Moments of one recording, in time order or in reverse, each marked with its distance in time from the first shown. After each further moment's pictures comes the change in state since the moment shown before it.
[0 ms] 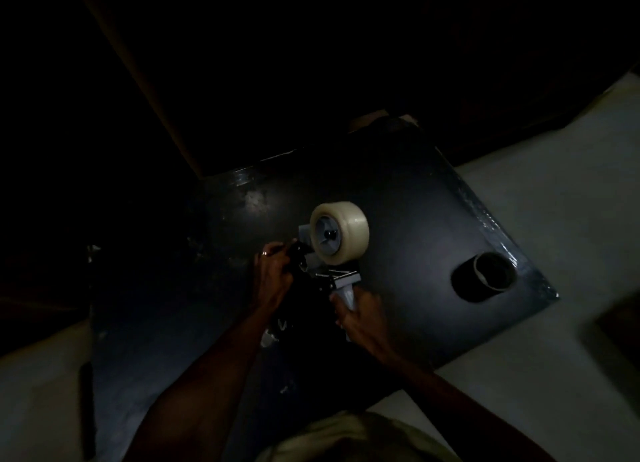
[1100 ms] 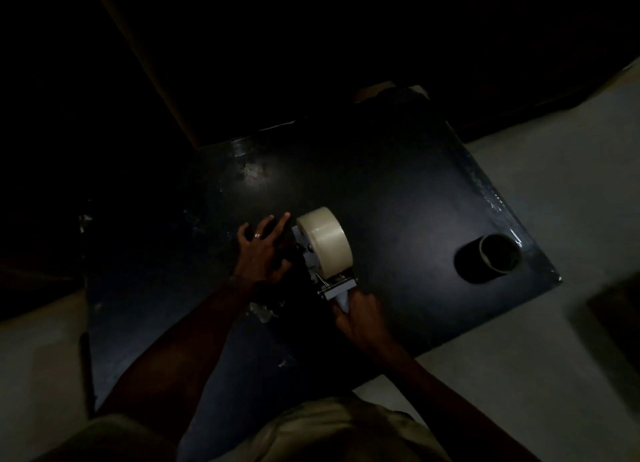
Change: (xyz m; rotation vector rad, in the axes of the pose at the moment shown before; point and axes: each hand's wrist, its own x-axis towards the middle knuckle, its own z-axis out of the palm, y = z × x) left_hand -0.012 -0.025 -0.014 0.469 -0.202 0.253; right_hand -0.021 0.033 0.019 -0.283 0.192 -0.531
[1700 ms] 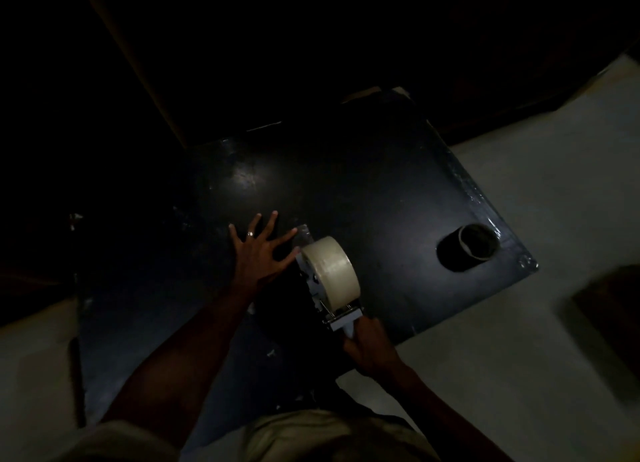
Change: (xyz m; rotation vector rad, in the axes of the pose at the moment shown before) left_hand -0.005 0.034 0.002 -0.106 0.034 -0.214; right_hand -0.076 0.035 0.004 0.188 -0.048 -0.011
